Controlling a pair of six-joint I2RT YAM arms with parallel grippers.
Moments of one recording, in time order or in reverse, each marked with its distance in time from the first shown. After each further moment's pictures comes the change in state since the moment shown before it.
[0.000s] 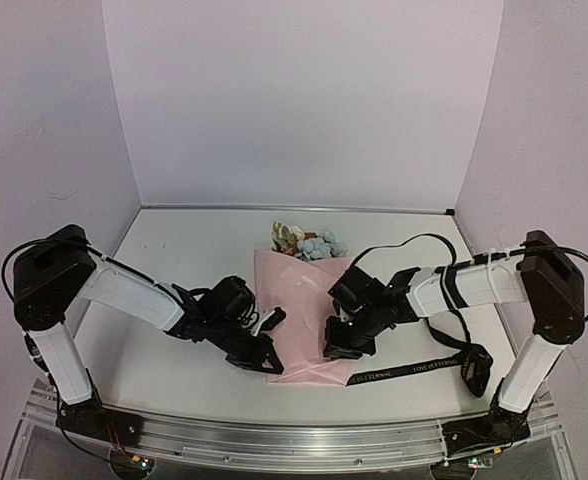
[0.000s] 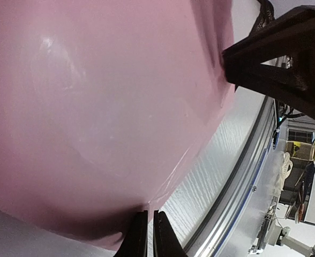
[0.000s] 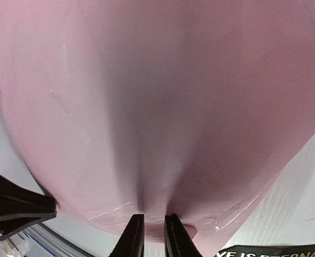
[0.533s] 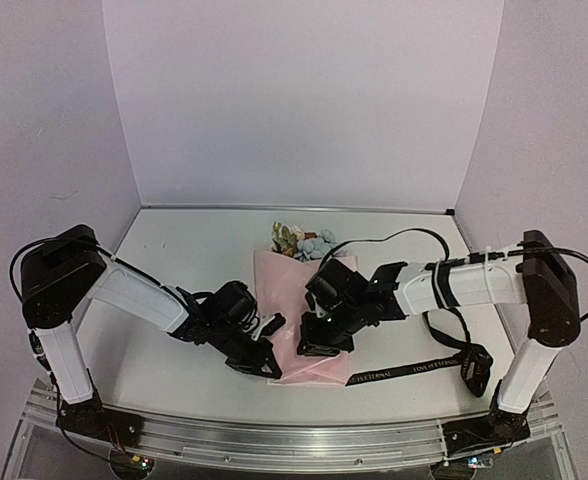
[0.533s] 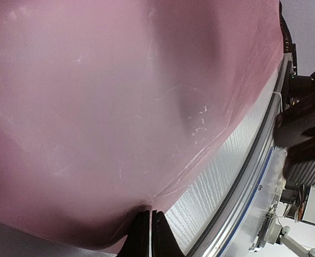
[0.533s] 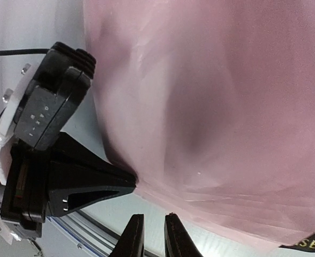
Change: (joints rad) left arm -0.001 0.041 0.000 0.001 0.011 0.002; right arm 0.083 0.031 0.146 -0.026 -0.035 -0.009
